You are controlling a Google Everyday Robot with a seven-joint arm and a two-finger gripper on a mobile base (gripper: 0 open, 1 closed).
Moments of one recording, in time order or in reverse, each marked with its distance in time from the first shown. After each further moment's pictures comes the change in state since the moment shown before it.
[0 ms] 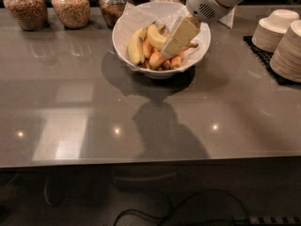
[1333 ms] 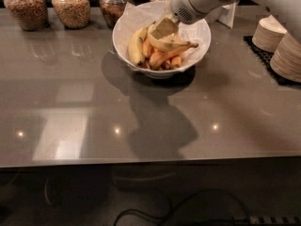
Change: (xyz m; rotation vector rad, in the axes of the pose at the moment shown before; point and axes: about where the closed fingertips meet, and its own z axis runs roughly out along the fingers) arm -0.019 -0.031 0.059 0.077 -0.068 0.043
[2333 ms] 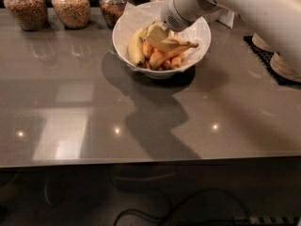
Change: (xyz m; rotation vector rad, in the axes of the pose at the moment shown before) arm 0.013 0.003 0.050 -0.043 0.050 0.085
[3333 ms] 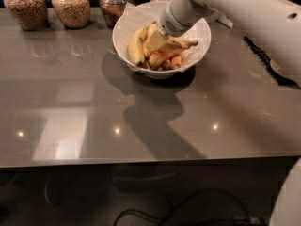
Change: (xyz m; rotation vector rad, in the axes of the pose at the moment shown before) arm 0.022 0.001 0.022 -0.015 0.105 0.106
